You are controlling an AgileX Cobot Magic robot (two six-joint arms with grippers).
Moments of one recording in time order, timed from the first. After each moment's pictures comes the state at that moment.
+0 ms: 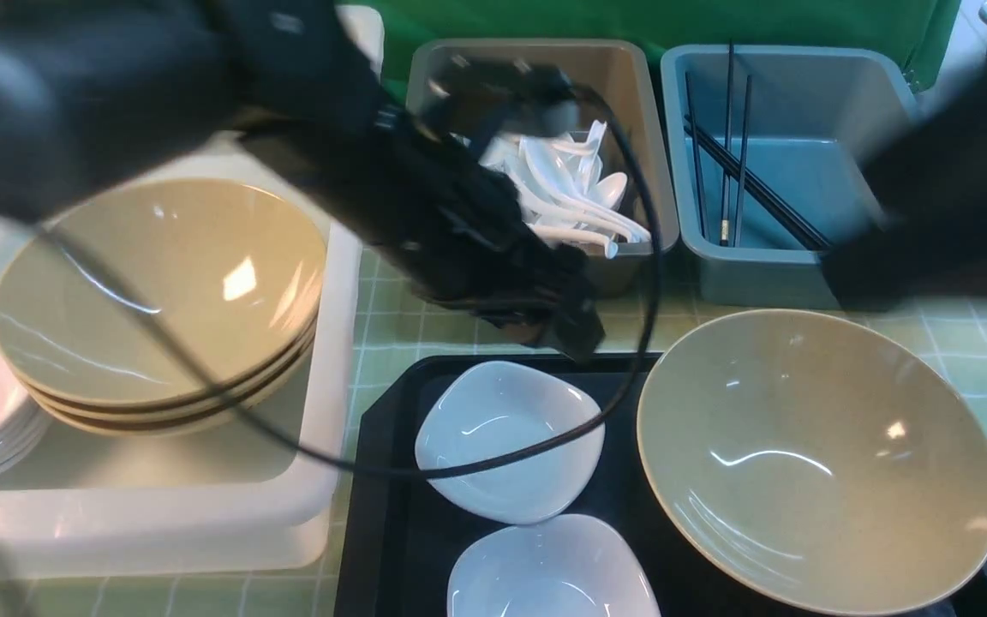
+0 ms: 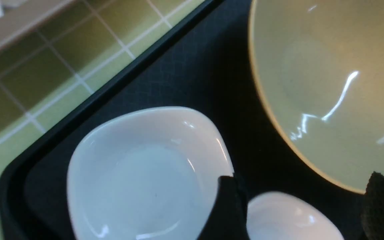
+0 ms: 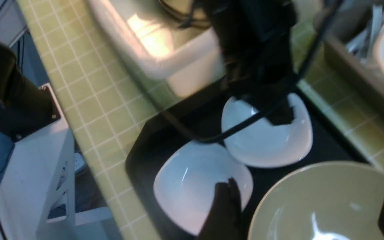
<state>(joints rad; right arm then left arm) 0.33 1.07 -1.33 0.52 1.12 -0.52 -0.56 1.71 -1.42 -0.47 0.98 0.40</state>
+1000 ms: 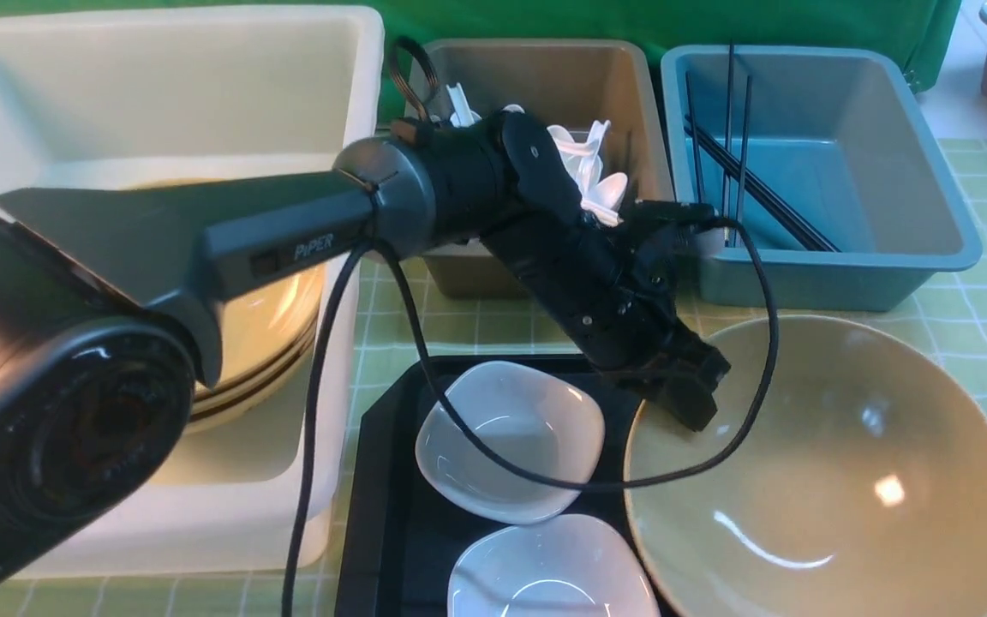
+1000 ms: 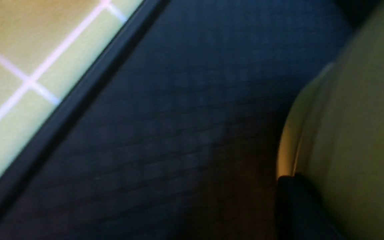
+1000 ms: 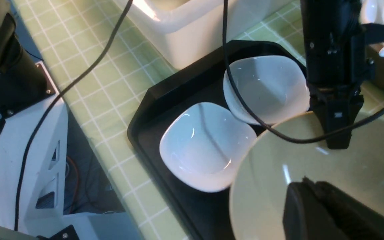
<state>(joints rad) 0.33 0.73 -1.06 0.47 1.08 -0.50 -0.63 2.16 -1.69 -0.76 1.04 0.66</state>
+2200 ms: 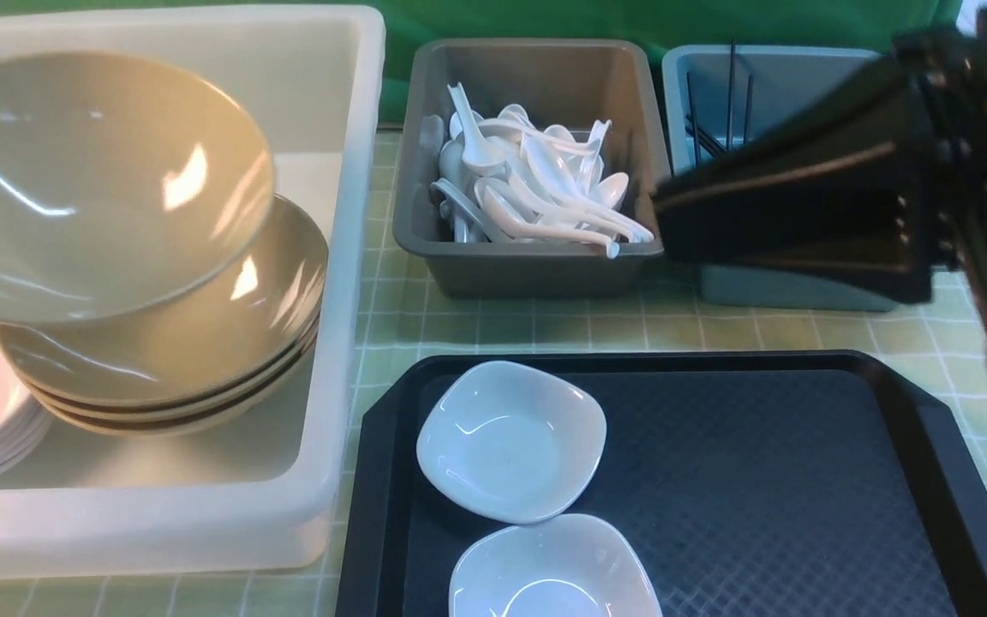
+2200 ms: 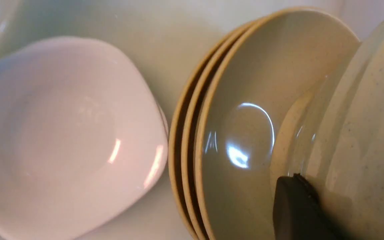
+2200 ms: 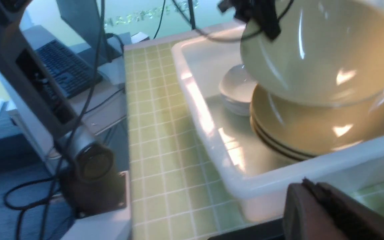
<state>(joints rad) 0.42 1.13 -1.19 1.02 0.86 -1.03 0.53 1.51 -1.30 -0.57 1.18 0.22</state>
